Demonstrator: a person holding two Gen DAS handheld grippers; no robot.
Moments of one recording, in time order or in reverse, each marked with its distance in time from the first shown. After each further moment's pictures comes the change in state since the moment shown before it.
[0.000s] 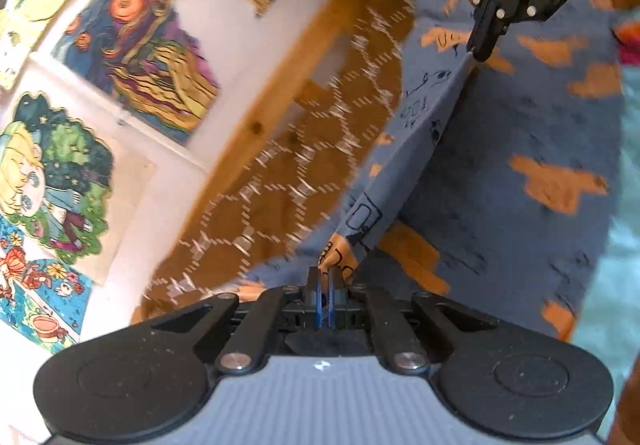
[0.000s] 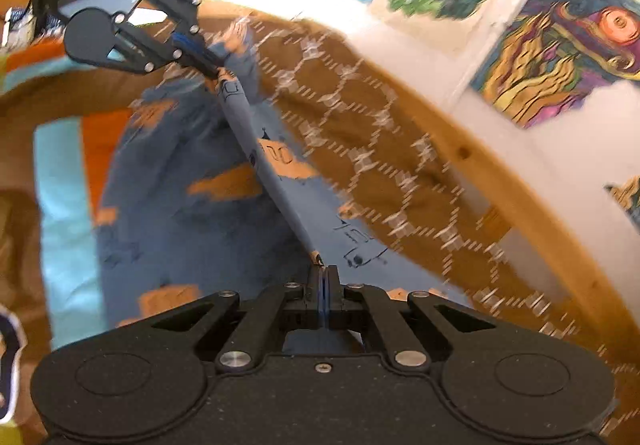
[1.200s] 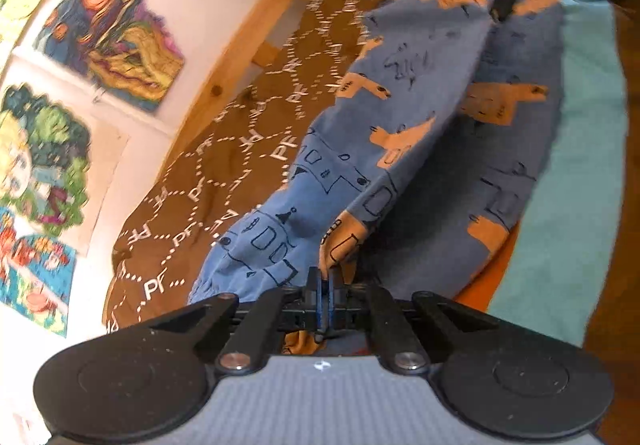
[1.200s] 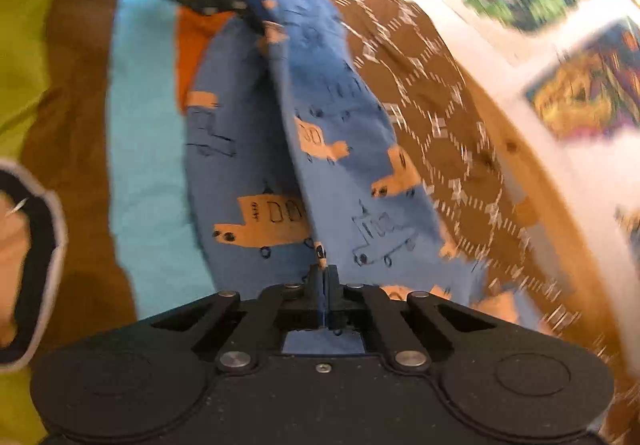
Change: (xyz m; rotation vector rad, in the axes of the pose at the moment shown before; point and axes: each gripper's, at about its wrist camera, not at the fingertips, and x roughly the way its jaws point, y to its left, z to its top) left arm -0.010 -0.056 -0.044 0.062 0.050 -0.004; right arm -0.004 0.112 -0.037 -0.269 0.083 -0.103
